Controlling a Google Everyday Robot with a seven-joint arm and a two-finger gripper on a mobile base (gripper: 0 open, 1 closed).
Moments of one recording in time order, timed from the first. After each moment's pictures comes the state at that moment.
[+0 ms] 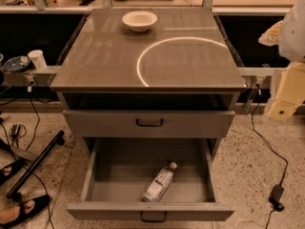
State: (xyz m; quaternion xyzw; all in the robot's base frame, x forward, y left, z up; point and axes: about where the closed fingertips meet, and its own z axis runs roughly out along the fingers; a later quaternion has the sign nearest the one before) arm 0.438 -0.217 0.976 -0.60 0.78 -0.03 0.16
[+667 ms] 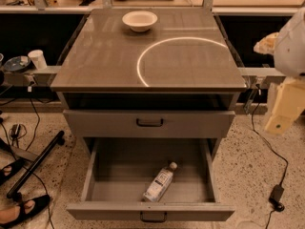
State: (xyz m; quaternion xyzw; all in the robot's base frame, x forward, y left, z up) arm 0.431 -0.214 0.960 -0.62 0.76 -0.04 0.17
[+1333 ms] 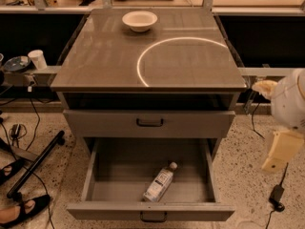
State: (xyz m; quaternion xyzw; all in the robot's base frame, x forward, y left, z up) arm 0.409 -0.230 0.877 -0.62 0.76 -0.03 0.18
